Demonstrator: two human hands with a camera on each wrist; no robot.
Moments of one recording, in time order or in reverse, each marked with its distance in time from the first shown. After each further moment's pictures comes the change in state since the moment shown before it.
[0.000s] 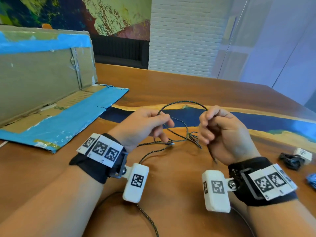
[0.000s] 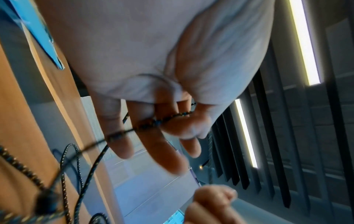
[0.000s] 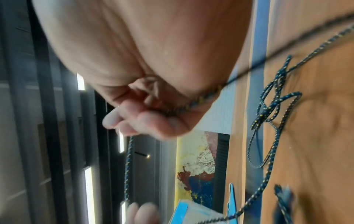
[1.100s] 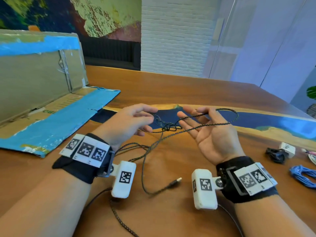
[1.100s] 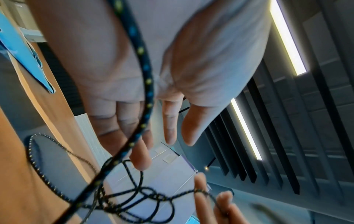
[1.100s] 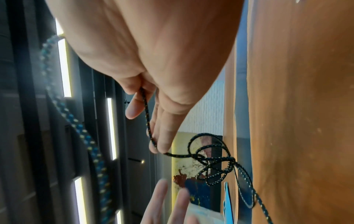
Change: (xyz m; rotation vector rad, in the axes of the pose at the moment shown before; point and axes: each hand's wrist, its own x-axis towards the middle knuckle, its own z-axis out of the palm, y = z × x) left_hand -0.003 0.007 -0.007 0.113 0.104 -0.046; right_hand -0.005 0.003 0.003 0.253 0.166 0.019
